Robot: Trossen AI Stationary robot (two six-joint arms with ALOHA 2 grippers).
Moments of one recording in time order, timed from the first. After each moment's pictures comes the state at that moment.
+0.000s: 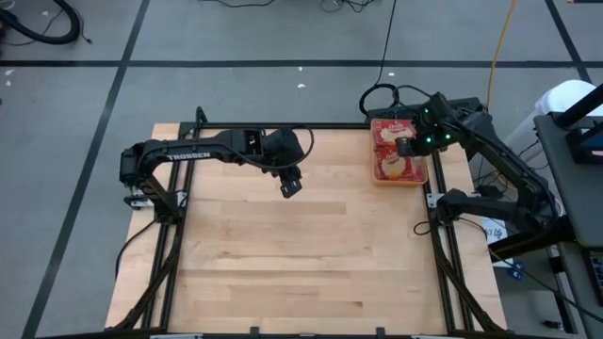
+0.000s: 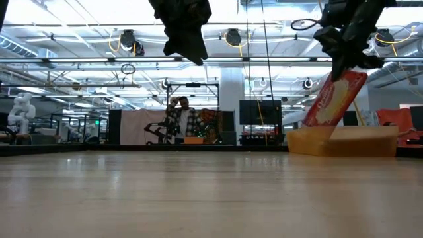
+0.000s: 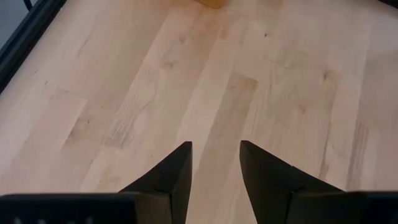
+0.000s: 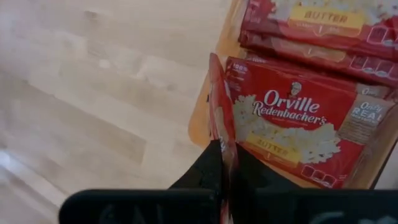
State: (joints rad) left arm 0.19 1.67 1.54 -0.81 0.03 -0.21; right arm -0.96 1.00 1.02 -1.17 -0.28 0.41
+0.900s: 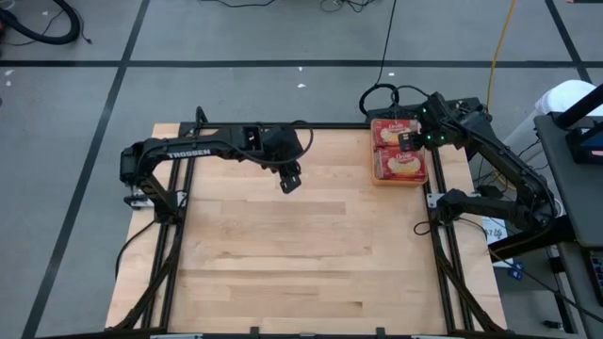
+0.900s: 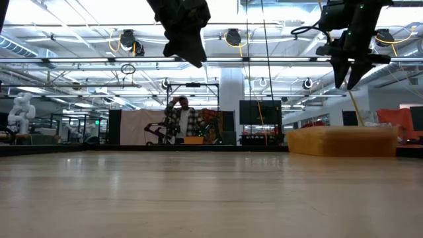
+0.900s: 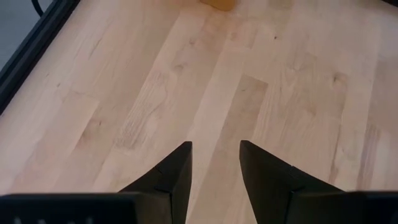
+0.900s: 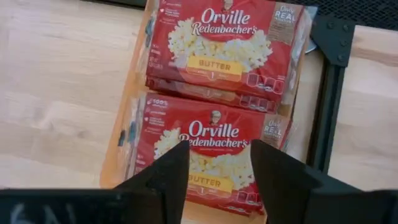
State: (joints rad) left arm 0.22 1.67 1.54 -0.81 0.03 -0.19; right arm -0.96 1.02 1.01 -1.14 0.10 0.41
